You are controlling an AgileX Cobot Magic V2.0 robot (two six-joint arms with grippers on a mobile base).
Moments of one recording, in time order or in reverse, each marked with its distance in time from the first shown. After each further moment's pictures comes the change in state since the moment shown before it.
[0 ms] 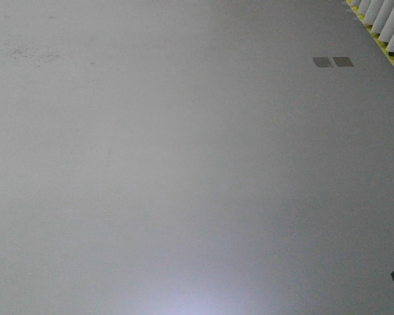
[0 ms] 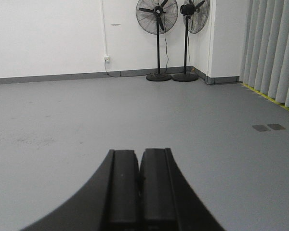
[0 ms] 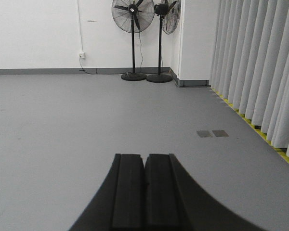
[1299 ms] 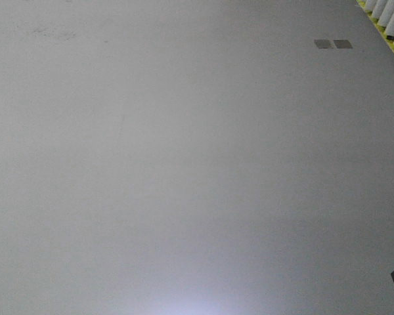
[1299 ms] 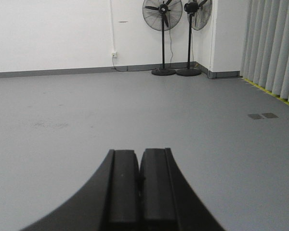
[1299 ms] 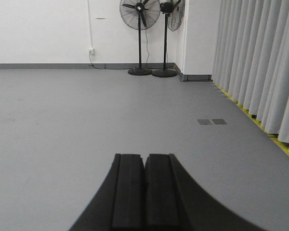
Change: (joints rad) left arm 0.000 0.000 0.000 0.000 0.000 0.000; right arm 0.000 0.000 0.000 0.000 0.000 0.000
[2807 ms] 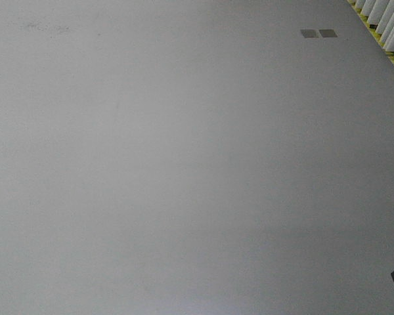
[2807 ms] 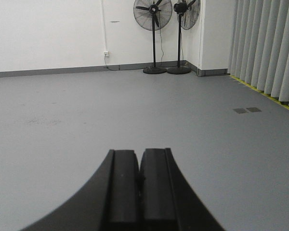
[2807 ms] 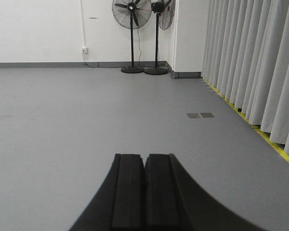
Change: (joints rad) left arm 0.000 0.000 0.000 0.000 0.000 0.000; right arm 0.000 0.000 0.000 0.000 0.000 0.000
